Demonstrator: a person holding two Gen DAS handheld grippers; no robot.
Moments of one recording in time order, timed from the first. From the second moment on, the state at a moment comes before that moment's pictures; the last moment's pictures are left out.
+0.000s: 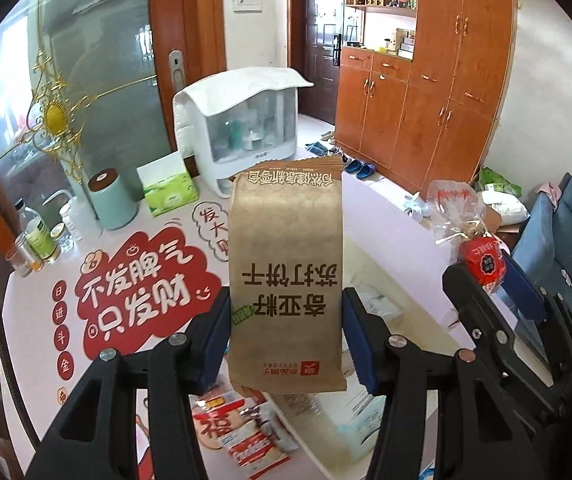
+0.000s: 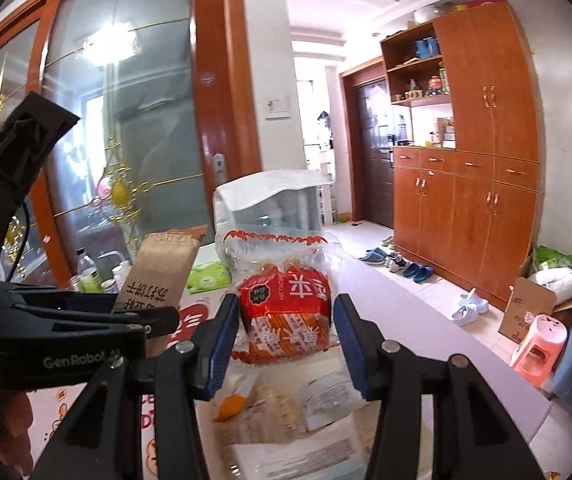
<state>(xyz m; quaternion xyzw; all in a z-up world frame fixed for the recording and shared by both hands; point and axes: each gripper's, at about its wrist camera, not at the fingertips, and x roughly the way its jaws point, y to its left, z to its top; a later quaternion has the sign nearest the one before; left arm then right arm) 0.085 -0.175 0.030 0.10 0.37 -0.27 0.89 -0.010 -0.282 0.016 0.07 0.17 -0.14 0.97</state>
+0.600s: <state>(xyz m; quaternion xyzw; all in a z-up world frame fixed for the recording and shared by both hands) 0.096 -0.220 0.017 0.12 0.38 -0.26 0.88 0.001 -0.326 -0.004 0.07 0.22 -0.17 0.96</state>
